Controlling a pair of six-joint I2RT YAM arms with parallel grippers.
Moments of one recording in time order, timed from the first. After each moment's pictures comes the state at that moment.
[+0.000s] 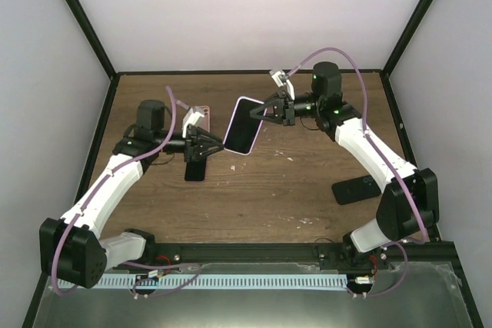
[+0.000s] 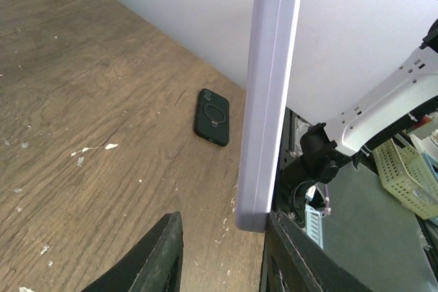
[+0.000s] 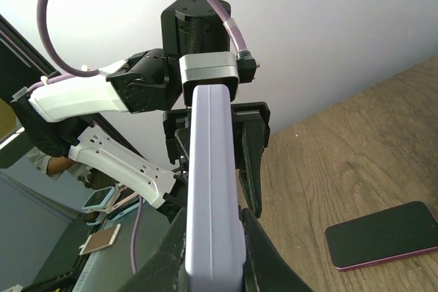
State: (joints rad) left arm -0.28 1.18 0.92 -0.34 1.11 0.00; right arm 0.39 1.49 1.26 0.02 -1.32 0.34
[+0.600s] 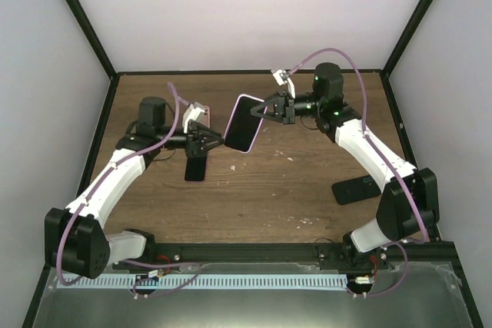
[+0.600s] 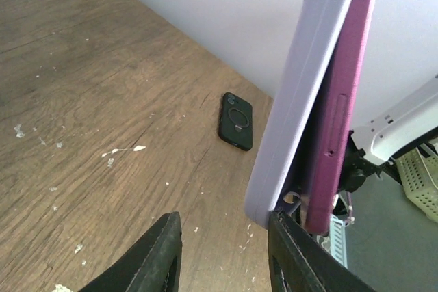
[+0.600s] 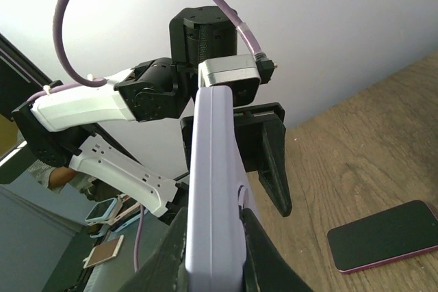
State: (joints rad) left arm -0.26 1.25 0.94 -0.29 1.06 0.00; right arm 0.38 1.49 1.23 0.13 -1.31 0.46
